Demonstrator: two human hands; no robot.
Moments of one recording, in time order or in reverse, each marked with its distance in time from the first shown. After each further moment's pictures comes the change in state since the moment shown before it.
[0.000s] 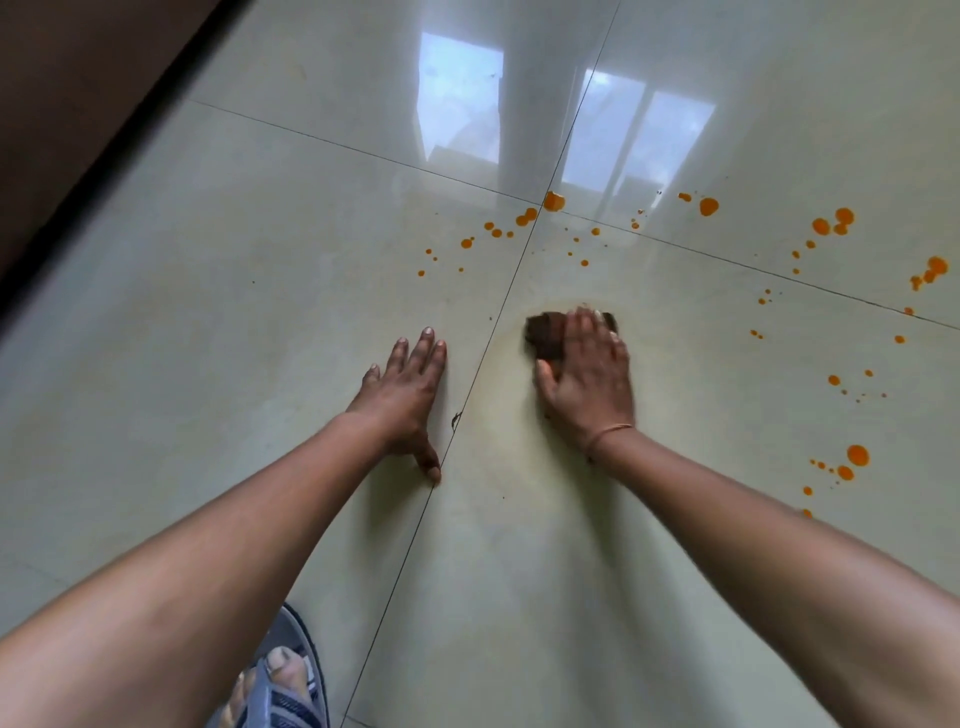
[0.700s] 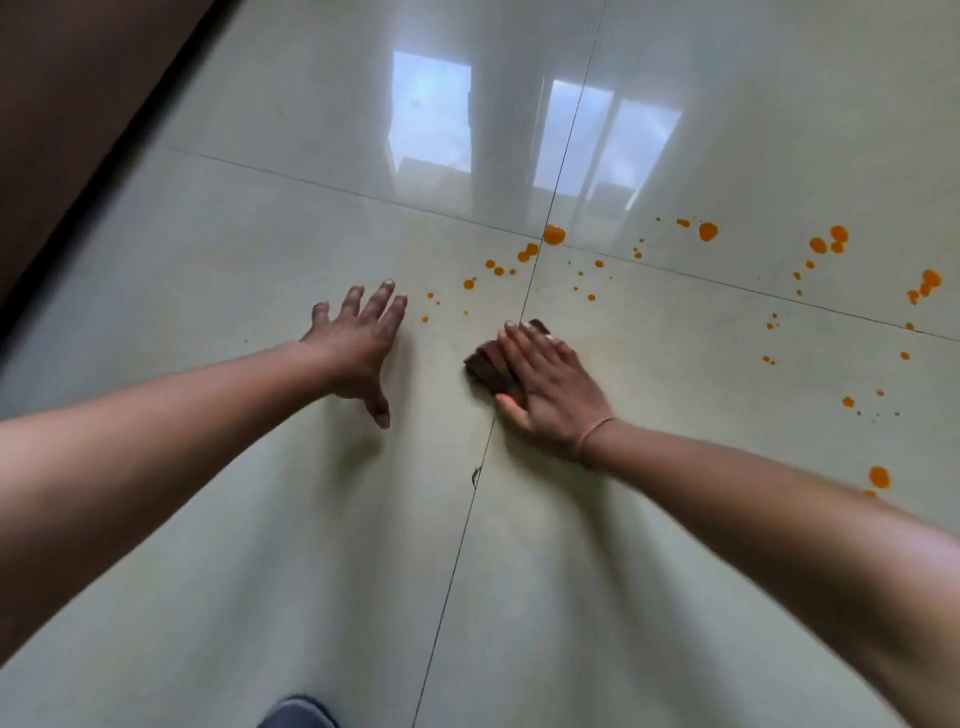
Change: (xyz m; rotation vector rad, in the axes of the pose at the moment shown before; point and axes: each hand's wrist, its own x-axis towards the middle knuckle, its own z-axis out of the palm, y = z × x) left_hand 0.059 -0.076 -0.093 0.279 0.036 0.018; right_hand 0.050 -0.033 0.002 -0.124 -0.063 -0.373
